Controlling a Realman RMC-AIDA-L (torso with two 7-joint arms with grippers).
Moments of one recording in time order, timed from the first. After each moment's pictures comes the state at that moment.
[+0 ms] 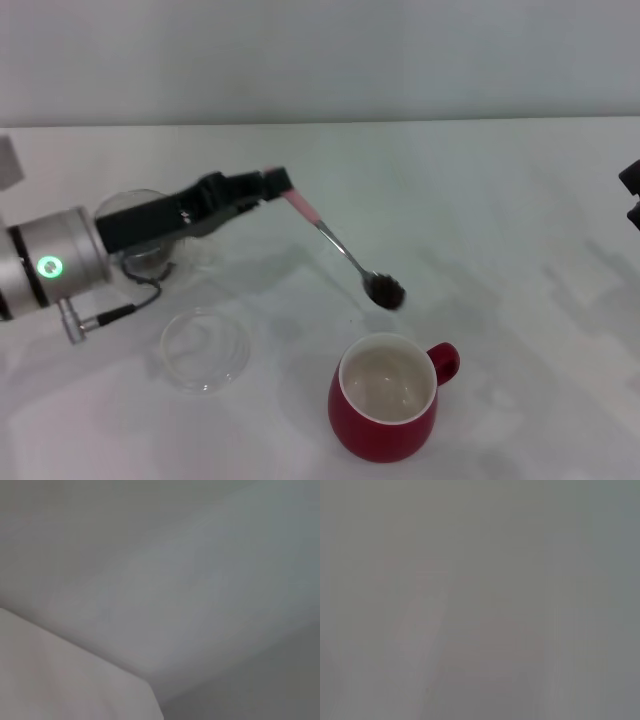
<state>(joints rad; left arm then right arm) -0.61 -2.06 1.12 0.43 1.37 1.35 -2.04 0.23 2.01 -0.96 -0.08 -0.81 -1.80 0.35</state>
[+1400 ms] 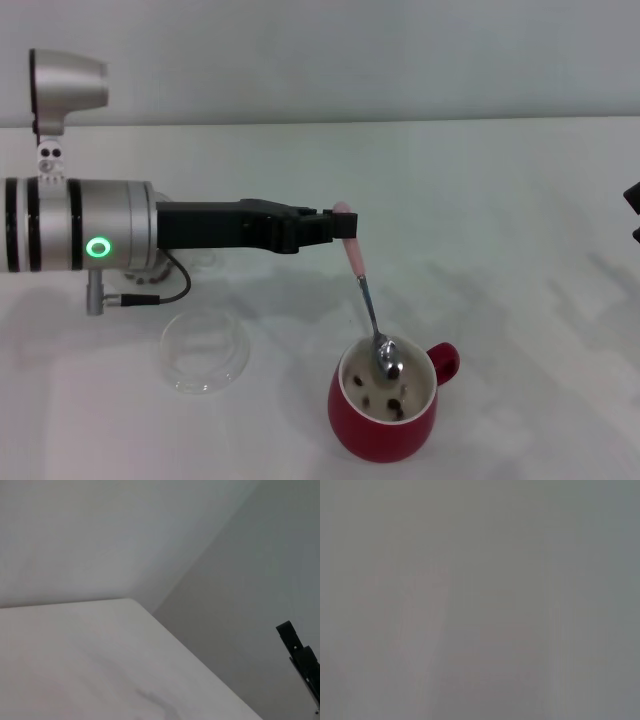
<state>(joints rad) -0.64 -2.07 1.24 0.76 1.65 1.37 -2.05 0.21 2.01 -0.97 -0.05 -0.82 -1.84 0.38</state>
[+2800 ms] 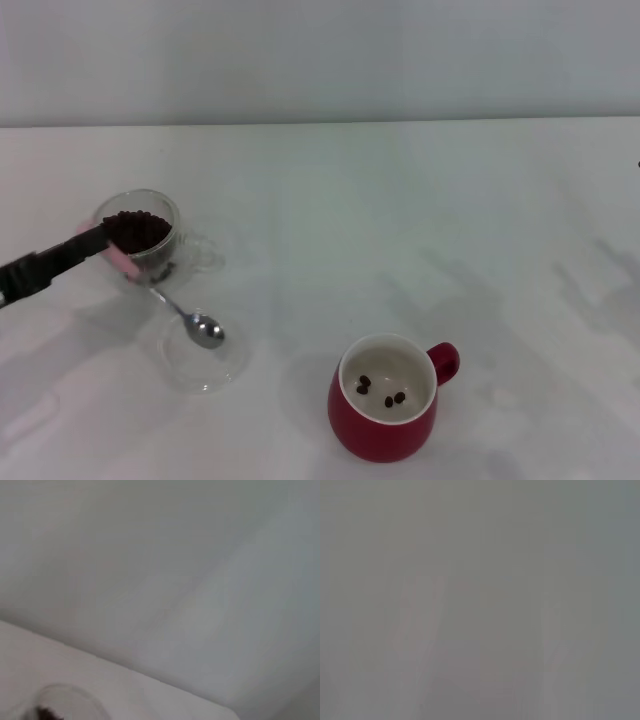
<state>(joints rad) -0.23 -2.07 0.89 0.82 1.56 1.43 -1.95 0.22 2.01 -0.96 -0.10 -0.79 -1.82 0.38</state>
